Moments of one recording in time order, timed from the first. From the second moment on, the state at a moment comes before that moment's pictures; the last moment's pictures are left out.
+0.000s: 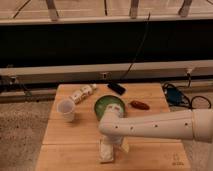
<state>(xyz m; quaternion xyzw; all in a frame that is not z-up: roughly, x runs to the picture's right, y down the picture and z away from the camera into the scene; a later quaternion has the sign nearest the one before) 0.047 0.287 0.755 -0.32 -0.15 -0.51 0.78</state>
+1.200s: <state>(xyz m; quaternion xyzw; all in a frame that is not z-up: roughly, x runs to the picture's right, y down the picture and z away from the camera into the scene) 0.046 0.290 0.768 -0.32 -0.17 -0.52 0.78</state>
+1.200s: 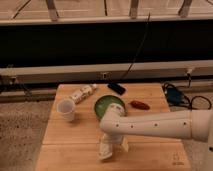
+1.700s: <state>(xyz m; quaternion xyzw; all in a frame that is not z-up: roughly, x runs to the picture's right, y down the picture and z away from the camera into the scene) 0.045 0.291 0.773 -0.32 -0.18 -0.52 0.77</state>
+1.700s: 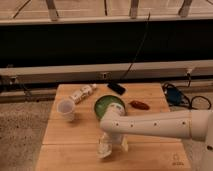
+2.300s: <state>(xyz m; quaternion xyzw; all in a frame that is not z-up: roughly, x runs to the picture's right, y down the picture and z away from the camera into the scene) 0.041 0.291 0.778 -0.32 -0.19 -0.52 0.77</state>
